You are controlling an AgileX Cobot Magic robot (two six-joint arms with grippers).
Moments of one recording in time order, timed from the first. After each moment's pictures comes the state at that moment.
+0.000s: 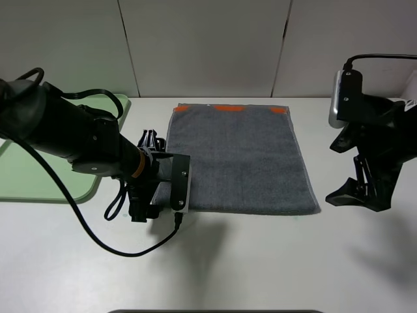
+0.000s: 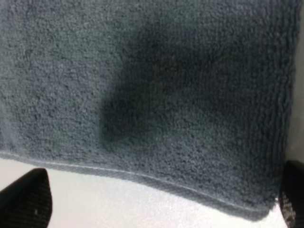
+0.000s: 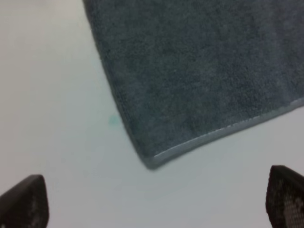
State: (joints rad) left arm -0.70 1.92 -0.80 0.86 0.03 0.18; right arm 0.20 1.34 -0.70 0.32 0.65 -1.24
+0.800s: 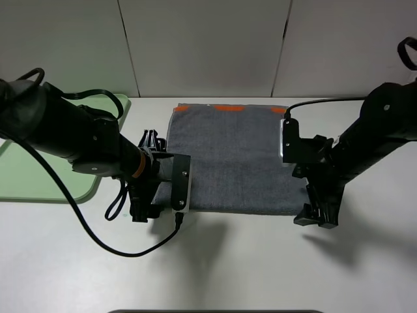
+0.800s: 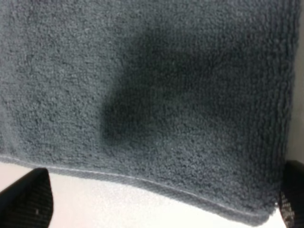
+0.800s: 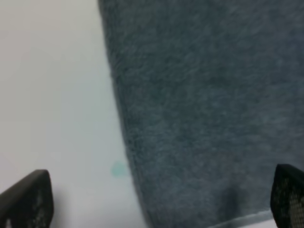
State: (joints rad) left arm -0.70 1.92 -0.80 0.86 0.02 0.18; right arm 0.33 1.69 -0.70 0.31 0.41 -1.29
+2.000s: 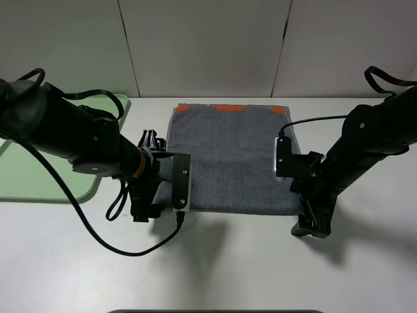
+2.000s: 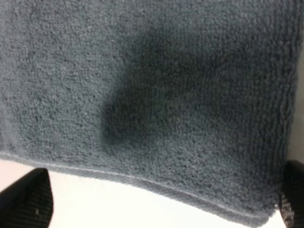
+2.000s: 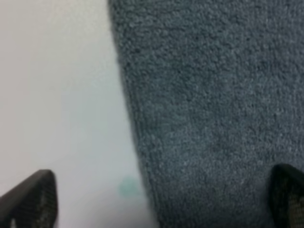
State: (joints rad) left arm -0.70 1.92 -0.80 0.86 0.02 0.16; right arm 0.33 1.84 -0.71 0.30 0.35 -1.27
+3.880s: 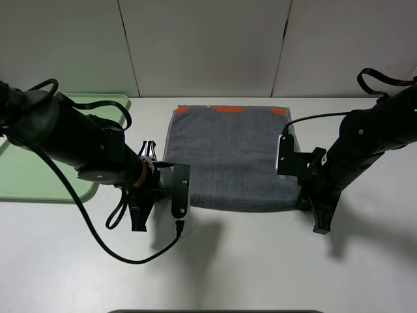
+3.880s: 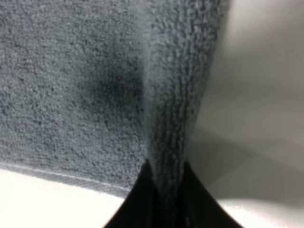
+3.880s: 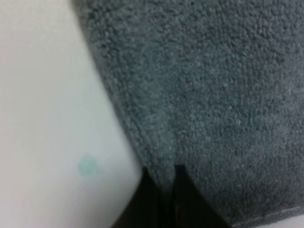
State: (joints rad) left arm -0.71 1.95 -0.80 0.86 0.07 0.13; right arm 0.34 1.84 -0.71 0.06 0.32 -1.00
